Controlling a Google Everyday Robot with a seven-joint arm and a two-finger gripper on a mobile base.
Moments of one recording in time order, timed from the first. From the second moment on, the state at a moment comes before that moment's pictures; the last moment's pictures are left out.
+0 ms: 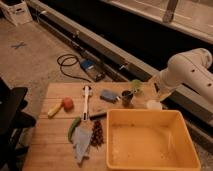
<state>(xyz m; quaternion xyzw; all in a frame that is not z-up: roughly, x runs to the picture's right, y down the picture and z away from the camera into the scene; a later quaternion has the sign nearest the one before) 0.253 0.012 0.687 -0.16 -0.07 -0.11 0.98</state>
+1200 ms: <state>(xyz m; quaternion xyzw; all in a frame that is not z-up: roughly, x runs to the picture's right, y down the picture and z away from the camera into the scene) 0.253 0.012 0.687 -0.16 -0.07 -0.11 0.98</state>
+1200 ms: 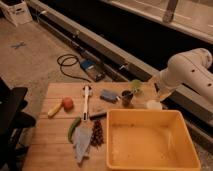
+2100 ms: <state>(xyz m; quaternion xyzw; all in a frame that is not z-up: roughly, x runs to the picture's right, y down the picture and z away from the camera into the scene) 0.138 -0.063 0.723 -0.13 -0.10 -0.28 0.95</state>
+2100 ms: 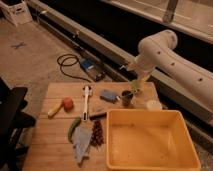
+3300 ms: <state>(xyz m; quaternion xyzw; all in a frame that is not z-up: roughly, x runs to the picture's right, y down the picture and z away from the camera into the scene) 0.063 -0.051 0.776 -0.15 -0.12 -0.40 0.90</state>
